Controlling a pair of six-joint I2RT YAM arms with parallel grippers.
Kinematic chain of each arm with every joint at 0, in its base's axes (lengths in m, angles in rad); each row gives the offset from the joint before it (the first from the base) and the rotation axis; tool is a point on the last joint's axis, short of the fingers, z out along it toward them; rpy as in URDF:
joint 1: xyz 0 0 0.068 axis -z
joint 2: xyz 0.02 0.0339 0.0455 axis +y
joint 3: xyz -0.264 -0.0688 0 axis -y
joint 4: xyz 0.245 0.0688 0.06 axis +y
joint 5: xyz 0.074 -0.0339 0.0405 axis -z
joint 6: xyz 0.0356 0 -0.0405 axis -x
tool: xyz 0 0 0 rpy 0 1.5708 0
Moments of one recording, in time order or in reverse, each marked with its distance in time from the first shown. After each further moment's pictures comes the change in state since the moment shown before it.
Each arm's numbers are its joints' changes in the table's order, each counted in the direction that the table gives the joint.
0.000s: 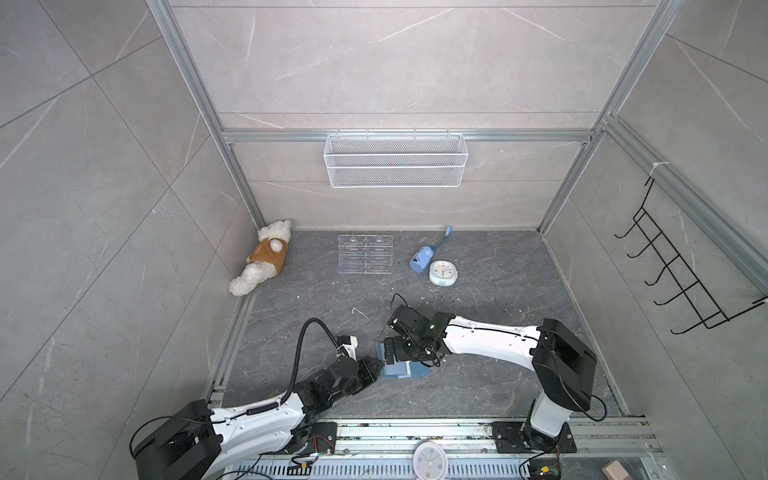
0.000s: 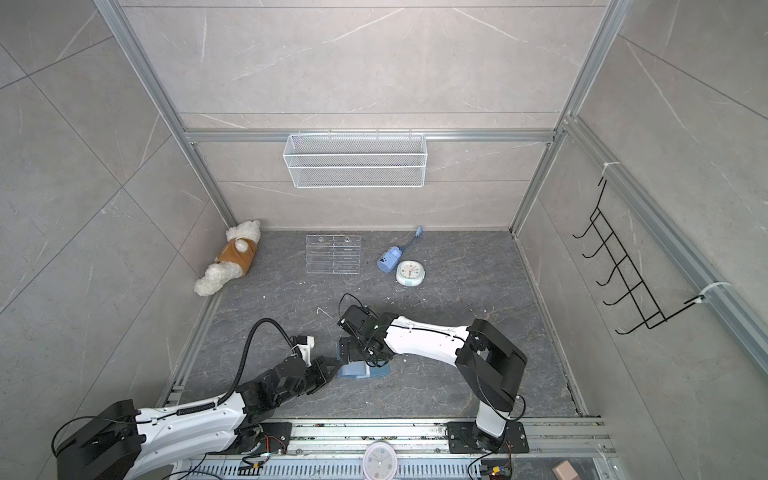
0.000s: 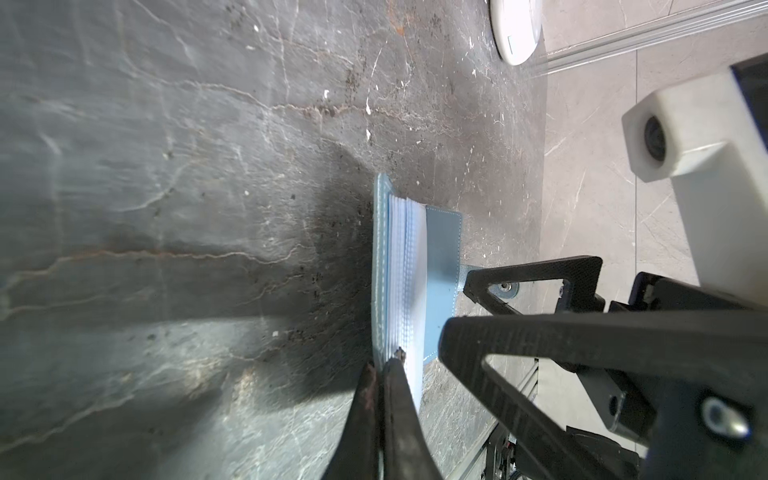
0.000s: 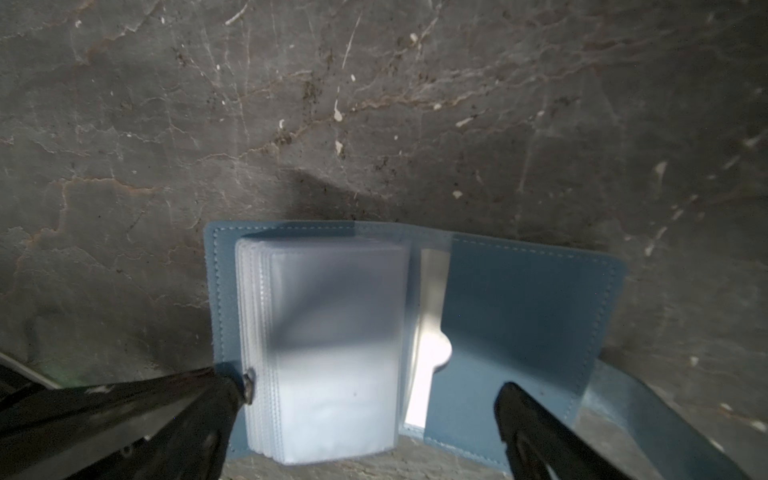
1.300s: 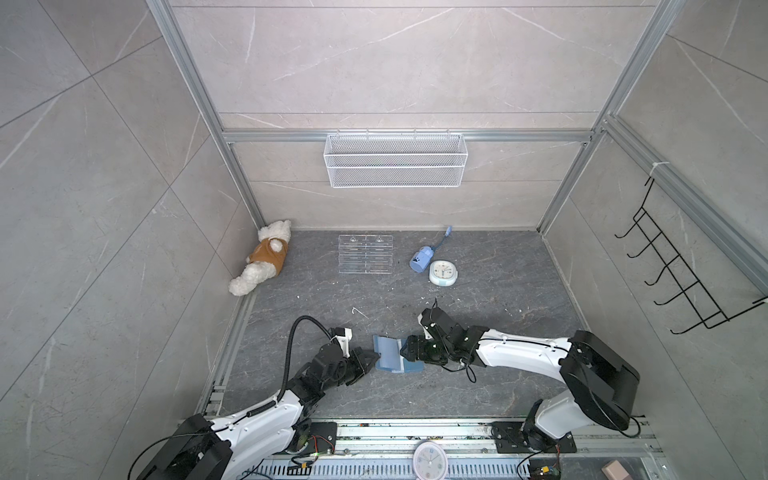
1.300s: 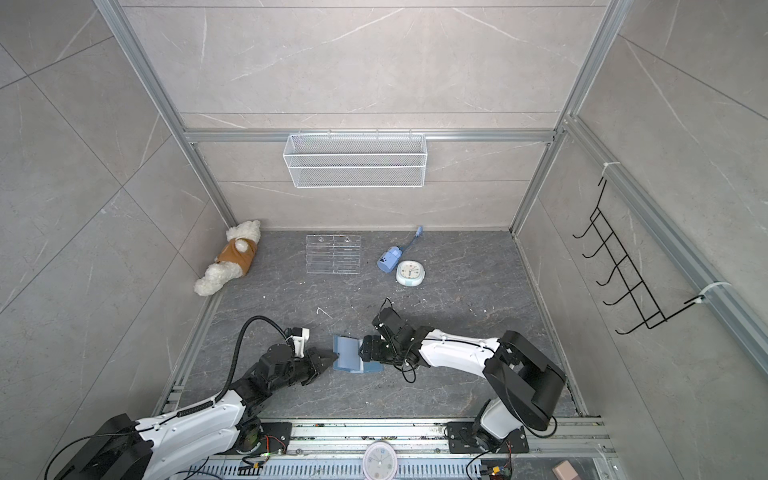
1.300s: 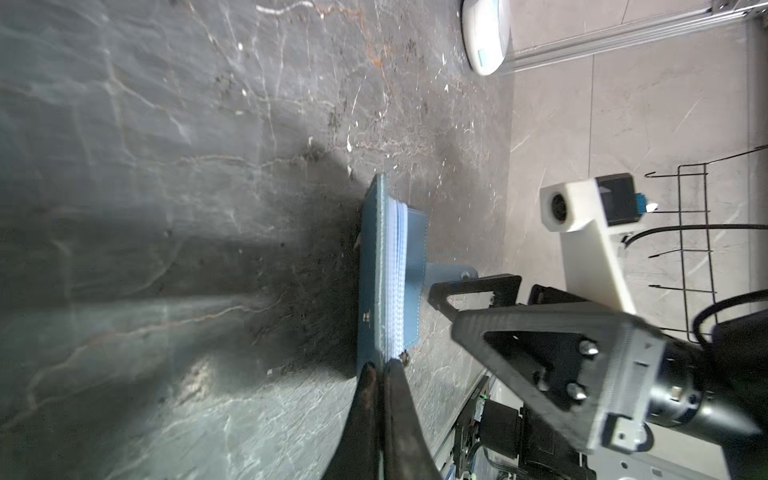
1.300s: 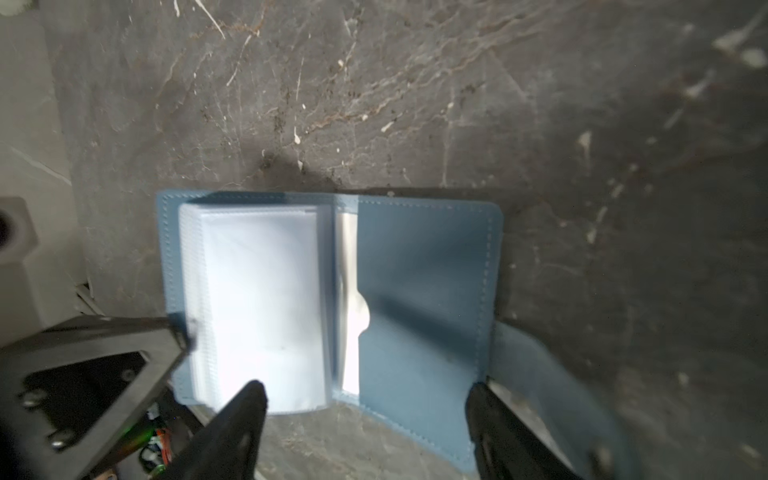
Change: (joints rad) left arm -0.255 -0.014 -0.019 -0.049 0.312 -0.101; right arm 0.134 -0.248 -0.401 -0.404 -0.167 -0.067
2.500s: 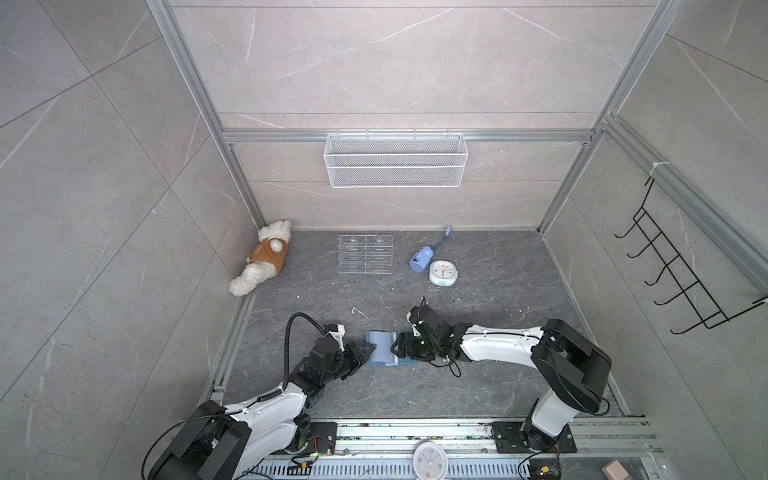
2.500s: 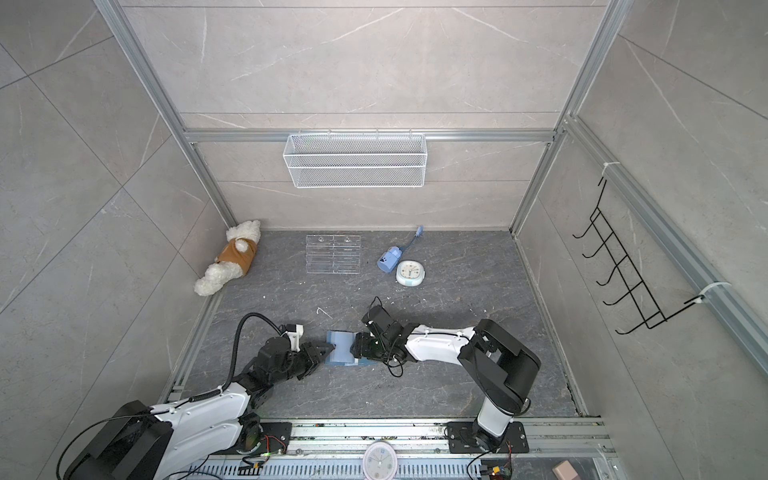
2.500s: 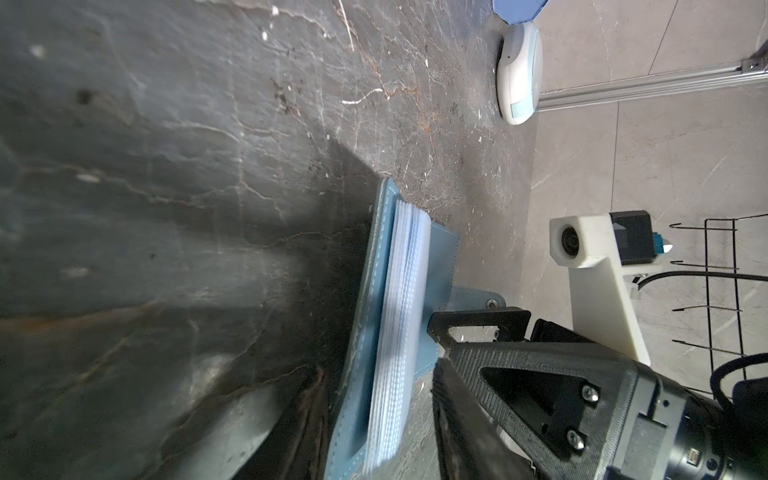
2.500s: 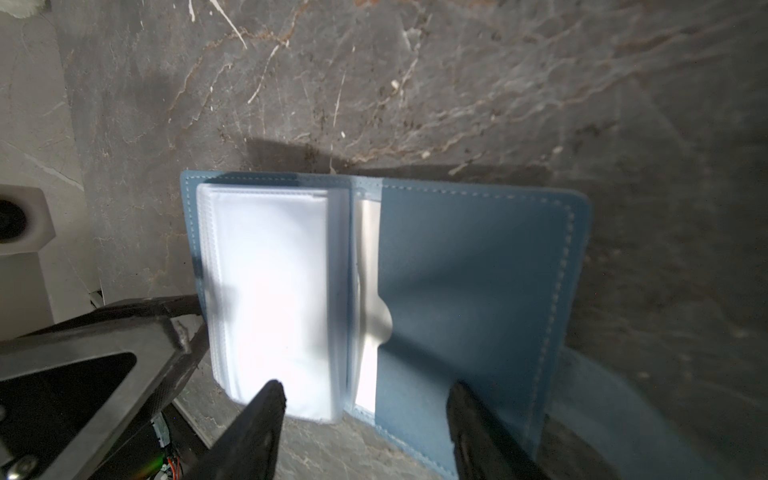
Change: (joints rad) left arm -0.157 0.124 0.018 -0.053 0.060 -0.044; right arm -0.014 0.180 0.080 -0.111 -0.021 -0.022
